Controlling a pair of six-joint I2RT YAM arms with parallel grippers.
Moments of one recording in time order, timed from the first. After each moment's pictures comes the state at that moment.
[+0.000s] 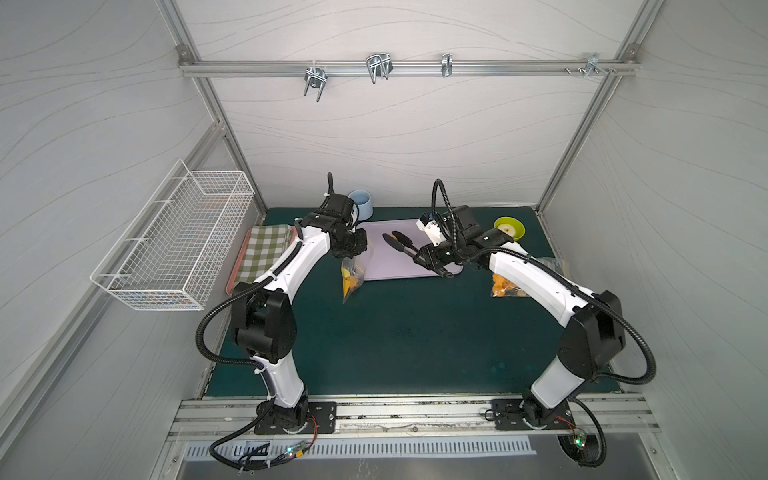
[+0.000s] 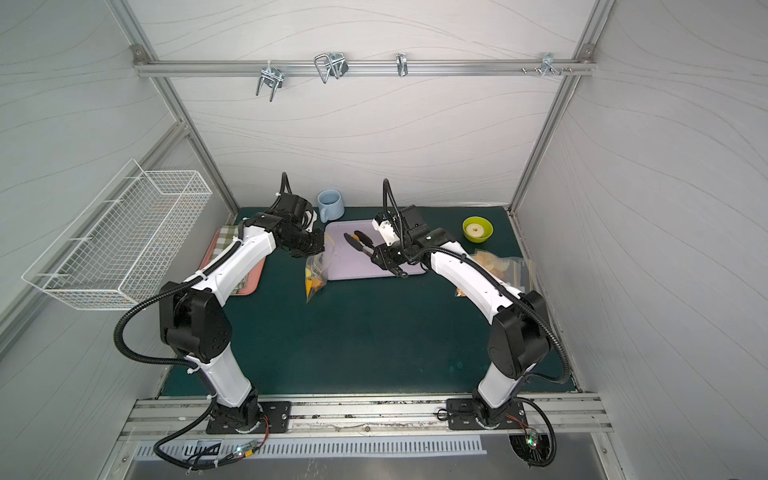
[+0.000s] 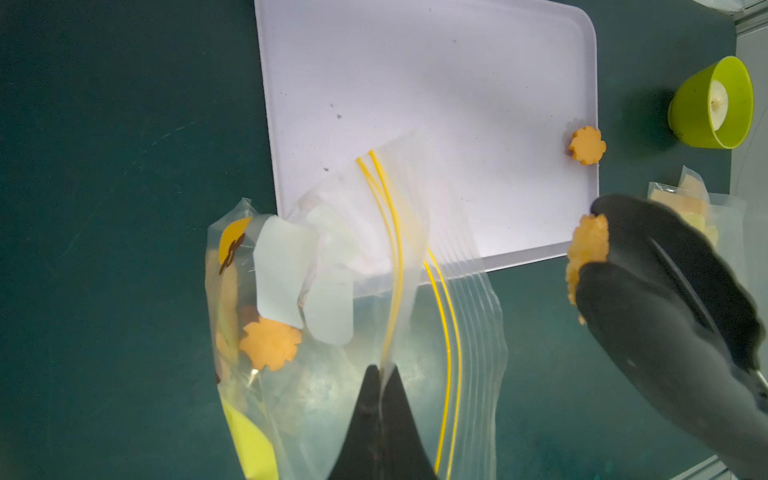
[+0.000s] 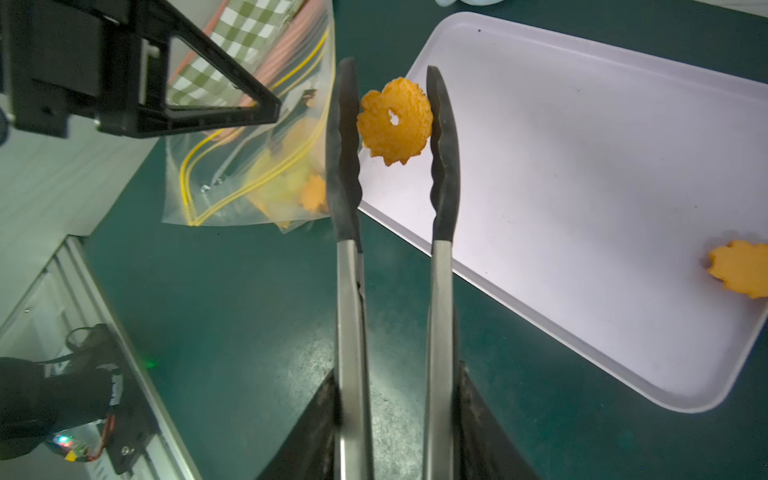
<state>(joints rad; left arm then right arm) -0.26 1.78 1.60 -0.89 0.20 -0.38 0.62 1.66 1.48 -0.64 -0.34 0.08</state>
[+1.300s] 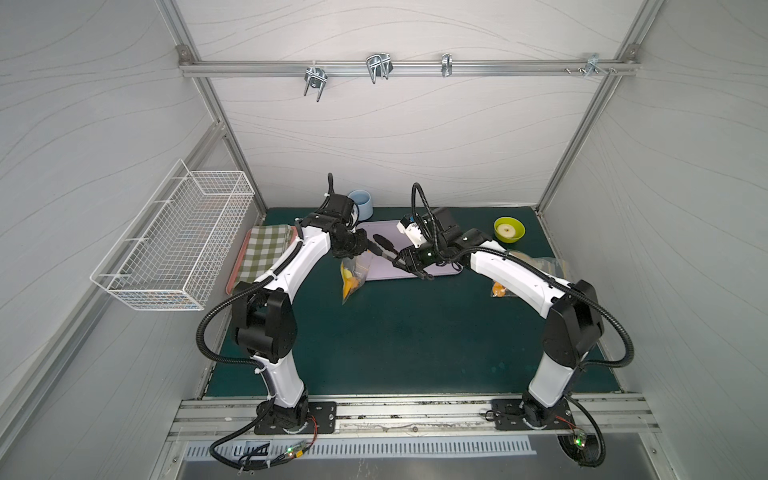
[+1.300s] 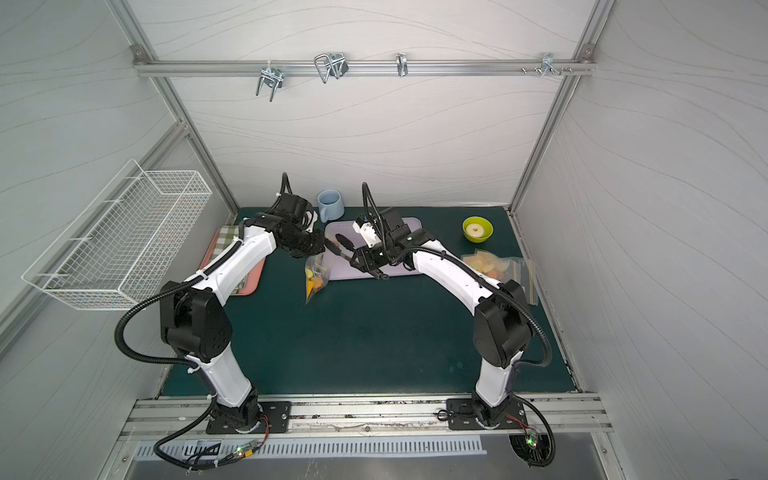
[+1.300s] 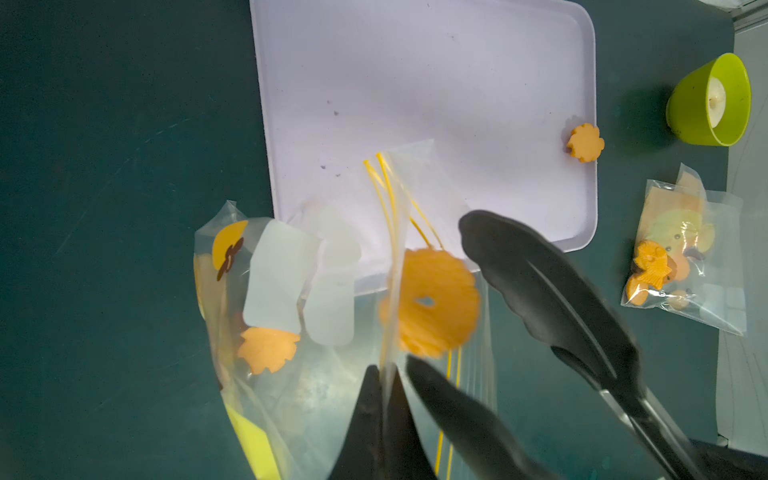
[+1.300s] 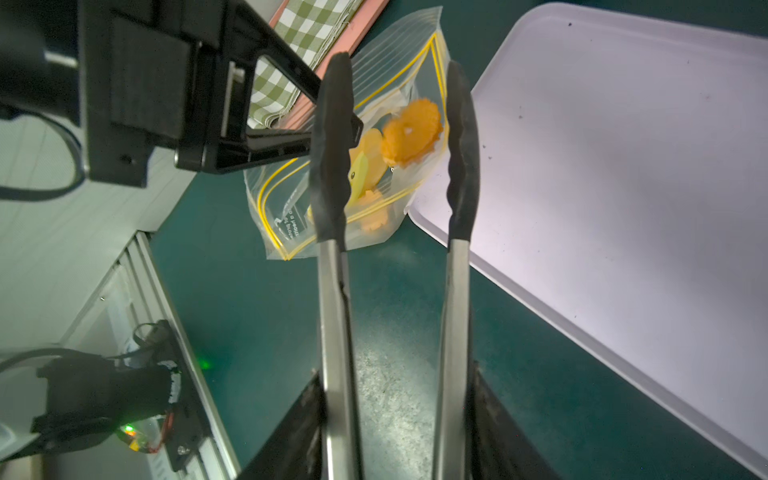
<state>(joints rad) -0.26 1.78 1.60 -0.89 0.21 -0.38 0.70 1.77 1.55 -0.59 -0.40 0.16</state>
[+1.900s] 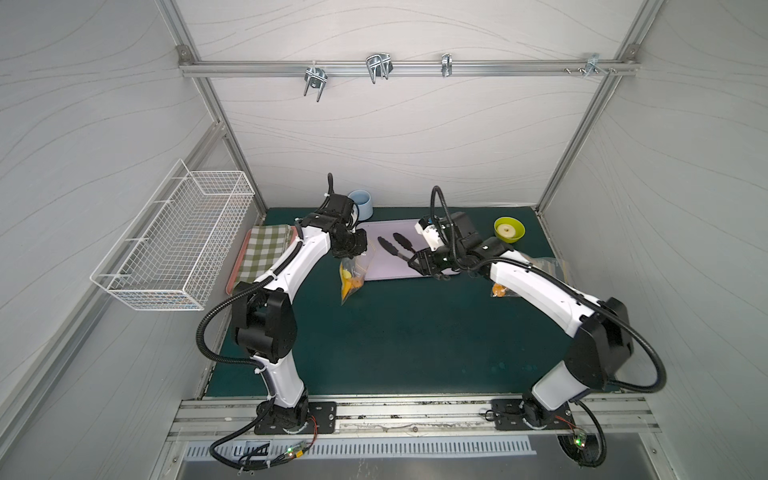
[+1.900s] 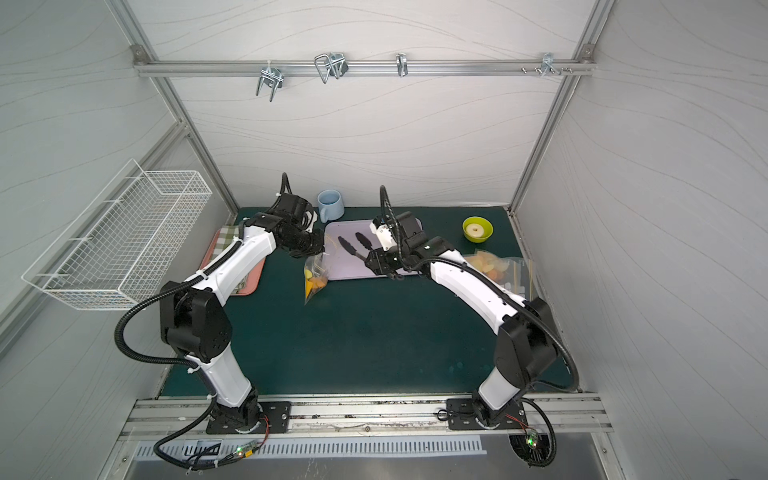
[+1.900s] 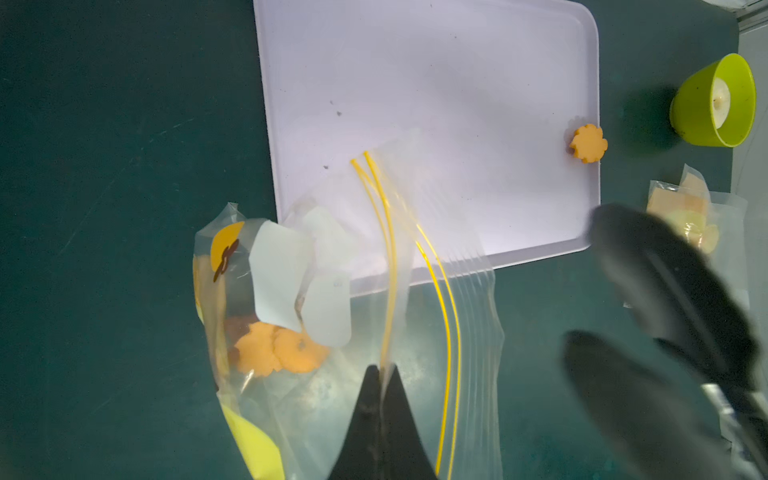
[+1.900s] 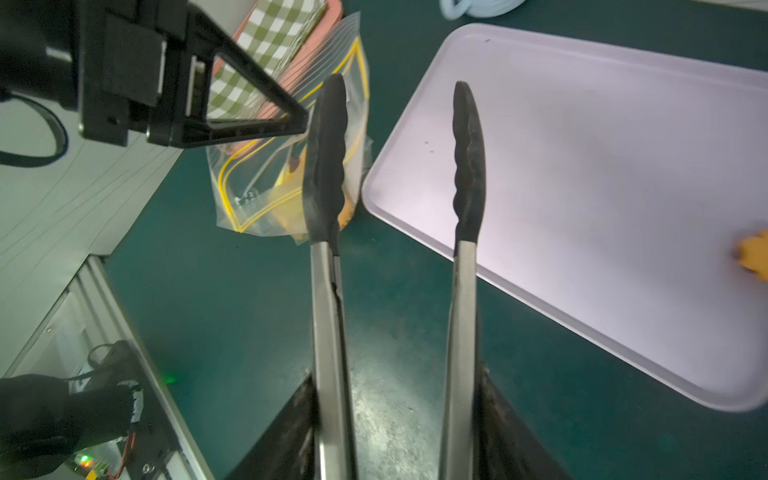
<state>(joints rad) -0.26 1.78 1.60 -0.89 0.20 -0.38 0.63 1.55 1.36 -0.56 -0.27 0.17</state>
